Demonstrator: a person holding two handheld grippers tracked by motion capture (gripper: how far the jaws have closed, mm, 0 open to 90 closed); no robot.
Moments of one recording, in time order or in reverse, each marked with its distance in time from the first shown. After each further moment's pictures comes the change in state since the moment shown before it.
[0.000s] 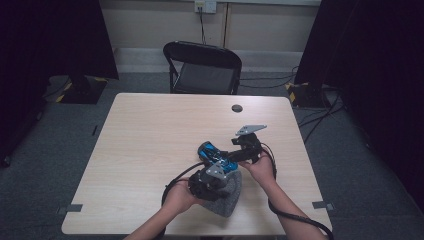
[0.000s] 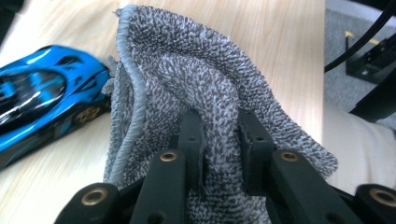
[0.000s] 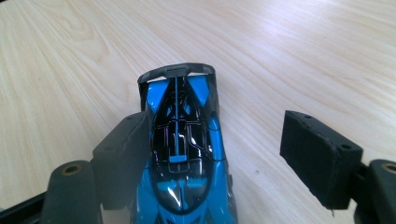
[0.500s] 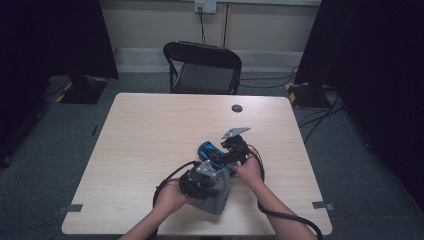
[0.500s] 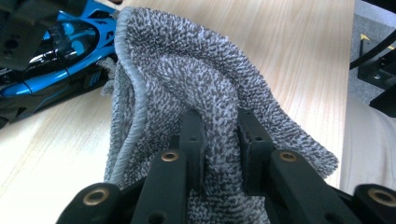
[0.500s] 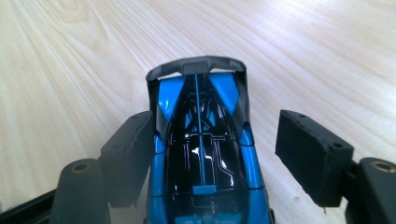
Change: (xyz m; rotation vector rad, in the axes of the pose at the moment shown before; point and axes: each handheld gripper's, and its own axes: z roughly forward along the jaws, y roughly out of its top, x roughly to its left) left arm 0.010 -0.024 -0.019 0.010 0.037 -0.090; right arm 0.019 0.005 0.037 0.062 -0.003 -0.038
